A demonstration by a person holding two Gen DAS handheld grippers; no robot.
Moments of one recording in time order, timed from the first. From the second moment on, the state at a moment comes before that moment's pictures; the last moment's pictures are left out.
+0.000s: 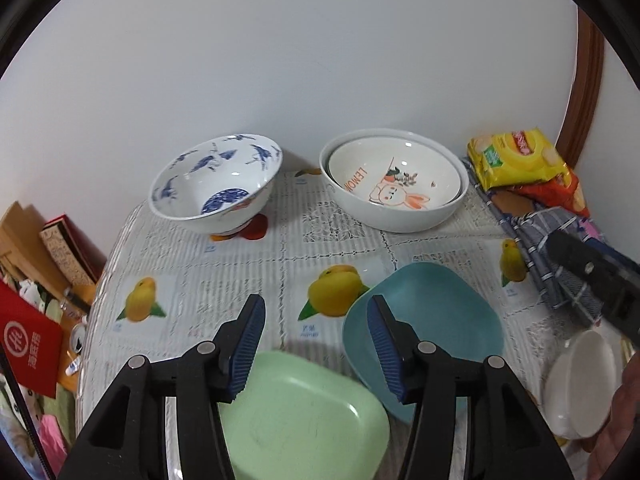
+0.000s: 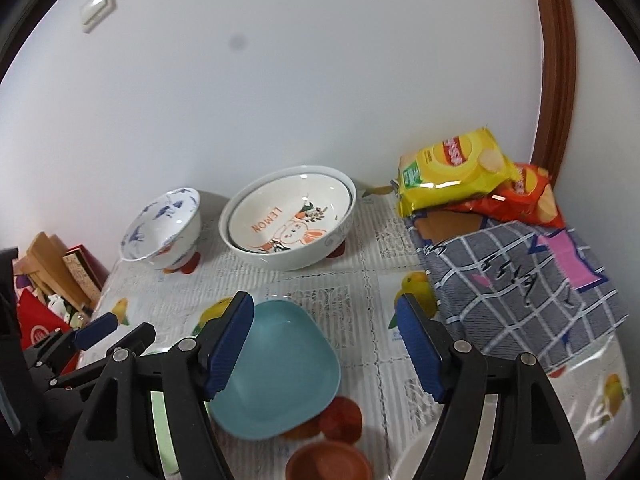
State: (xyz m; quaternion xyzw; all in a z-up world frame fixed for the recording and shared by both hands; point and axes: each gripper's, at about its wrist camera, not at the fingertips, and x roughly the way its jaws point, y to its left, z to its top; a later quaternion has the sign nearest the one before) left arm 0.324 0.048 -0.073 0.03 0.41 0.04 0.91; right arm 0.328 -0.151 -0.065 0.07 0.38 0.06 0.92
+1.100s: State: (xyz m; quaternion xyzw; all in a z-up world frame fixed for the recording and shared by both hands) left arm 0.365 0.040 -0.145 0.03 0.47 0.01 0.88; right arm 0.351 -0.133 -0.169 0.05 0.45 0.03 0.89
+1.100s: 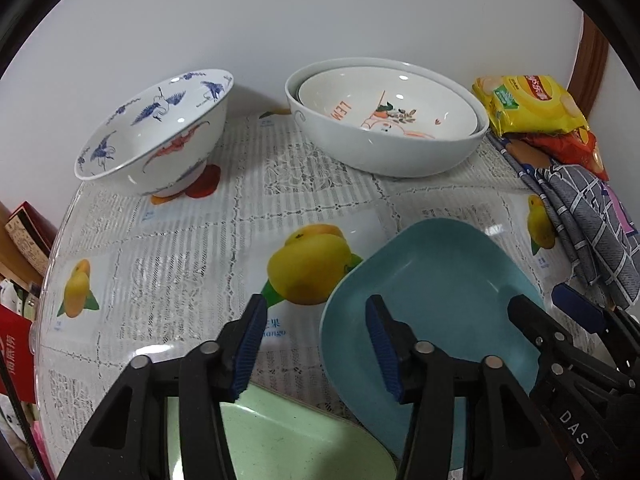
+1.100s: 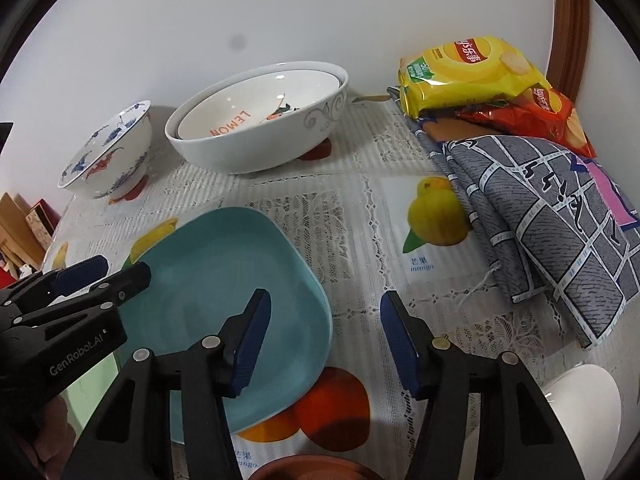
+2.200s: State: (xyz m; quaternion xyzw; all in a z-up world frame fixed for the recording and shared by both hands) left arm 0.367 0.034 -0.161 0.03 0.51 -0.02 0.86; right arm 0.354 -0.130 -0.182 0.04 0.48 0.01 0.88
